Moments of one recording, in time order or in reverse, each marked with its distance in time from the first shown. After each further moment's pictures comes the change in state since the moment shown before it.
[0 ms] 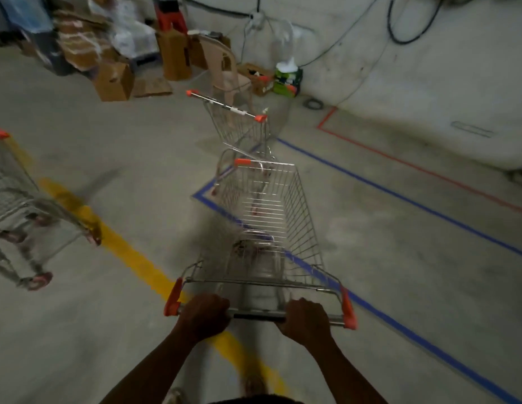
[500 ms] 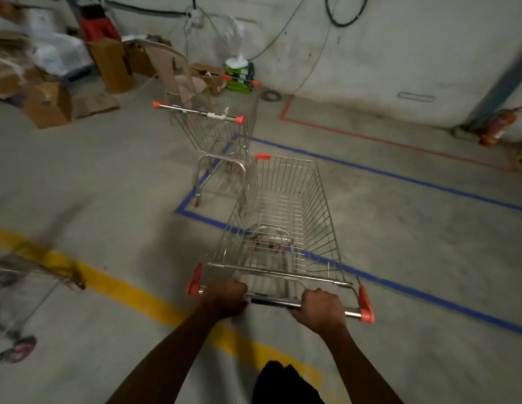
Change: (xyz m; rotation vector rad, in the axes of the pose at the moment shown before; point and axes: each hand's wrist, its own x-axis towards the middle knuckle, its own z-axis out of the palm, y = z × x) left_hand 0.069 -0.129 -0.007 0.069 0.008 0.349; right_hand 0.027 -0.101 -0.030 0.024 0.008 0.291
